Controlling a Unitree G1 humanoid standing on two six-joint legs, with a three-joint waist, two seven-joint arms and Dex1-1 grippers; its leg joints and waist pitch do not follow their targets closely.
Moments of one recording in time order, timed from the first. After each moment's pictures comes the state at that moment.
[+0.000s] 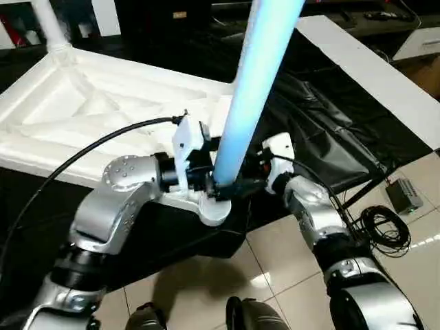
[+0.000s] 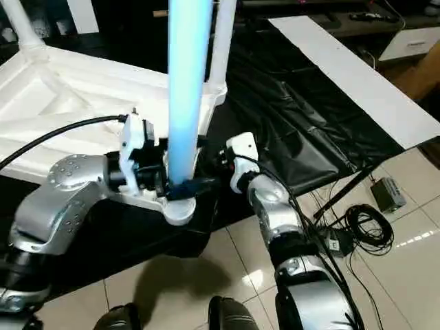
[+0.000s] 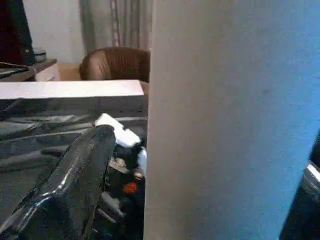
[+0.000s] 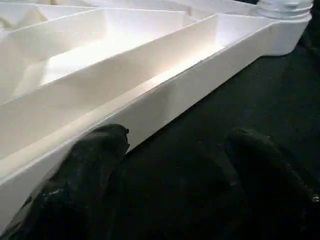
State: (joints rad) left arm -0.51 0.32 -0.19 -0.06 -0.36 0.33 -0.99; right arm -0.64 -0.05 0.01 0.84 0.09 -0.12 0.54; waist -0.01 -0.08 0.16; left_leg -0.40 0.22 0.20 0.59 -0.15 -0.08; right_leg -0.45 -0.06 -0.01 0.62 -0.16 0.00
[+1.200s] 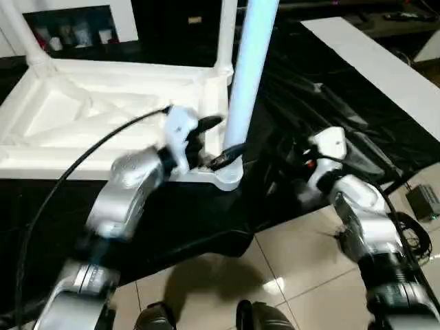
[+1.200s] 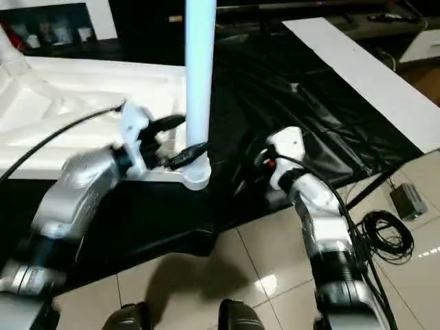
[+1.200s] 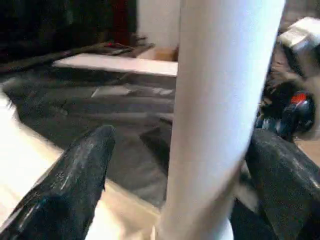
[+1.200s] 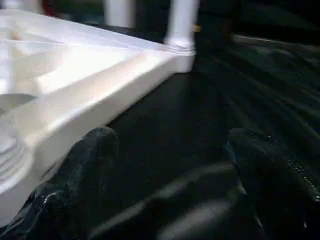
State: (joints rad) left arm -0.47 0.26 -0.07 0.17 -0.28 0.17 -0.74; right arm -0.40 -0.23 -0.08 0.32 0.14 0.06 0.49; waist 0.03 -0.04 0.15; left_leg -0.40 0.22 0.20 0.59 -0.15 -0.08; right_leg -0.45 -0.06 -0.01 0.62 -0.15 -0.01
